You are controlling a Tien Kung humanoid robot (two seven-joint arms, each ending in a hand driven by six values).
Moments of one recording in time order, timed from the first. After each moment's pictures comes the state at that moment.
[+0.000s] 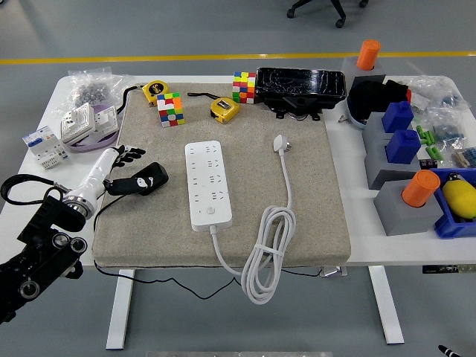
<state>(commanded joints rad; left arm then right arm) -0.37 0.32 -0.89 -1.10 1.45 0.31 0.09 -0.02 -0.31 1.00 0.48 -0.72 -0.02 -0.09</state>
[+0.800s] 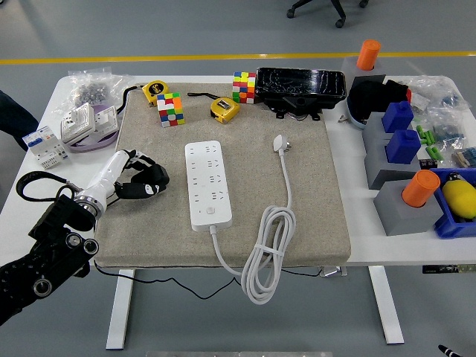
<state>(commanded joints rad) -0.42 0.30 -0.82 -1.04 1.51 0.34 0.11 -0.02 -0.31 1.00 0.48 -0.72 -0.02 -0.09</state>
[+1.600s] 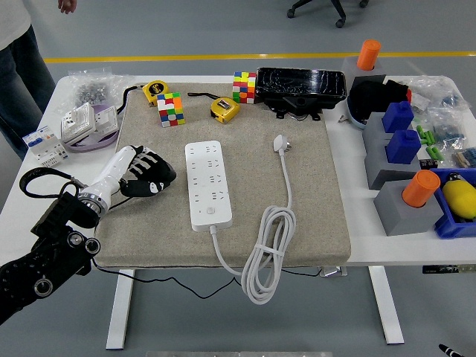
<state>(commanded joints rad) -0.43 0.31 -0.82 -1.09 1.50 0.34 0.00 -0.02 -0.32 1.00 0.49 -0.72 -0.02 -0.09</state>
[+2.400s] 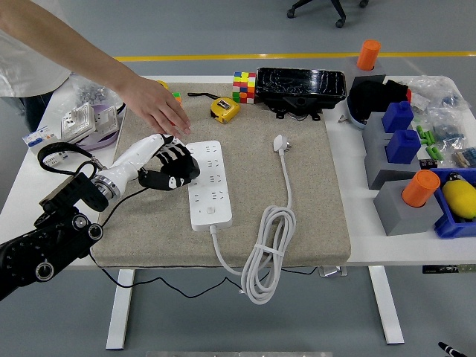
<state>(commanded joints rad) -0.56 0.34 -0.70 -1.05 1.54 0.22 -0.10 0.00 -0.32 0.99 0.48 -0.71 -0.02 -0.09</state>
